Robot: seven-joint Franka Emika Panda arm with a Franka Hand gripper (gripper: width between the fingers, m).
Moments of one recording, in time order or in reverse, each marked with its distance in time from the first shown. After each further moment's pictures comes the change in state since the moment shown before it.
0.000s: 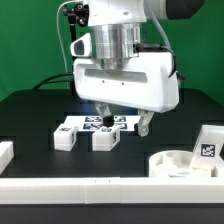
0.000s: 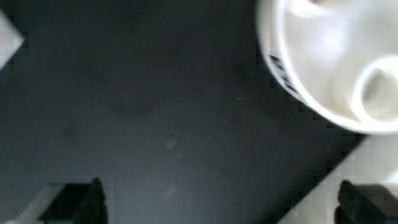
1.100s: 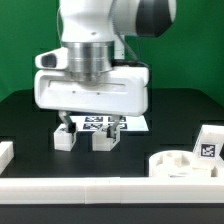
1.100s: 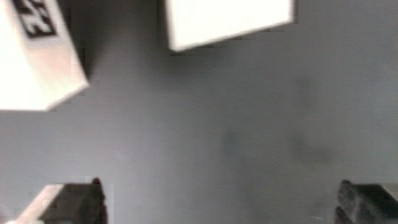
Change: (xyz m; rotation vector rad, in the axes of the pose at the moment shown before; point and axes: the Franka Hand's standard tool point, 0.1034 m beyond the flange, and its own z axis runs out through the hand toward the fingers) arm -0.002 0.084 0.023 -0.062 -0.019 -0.390
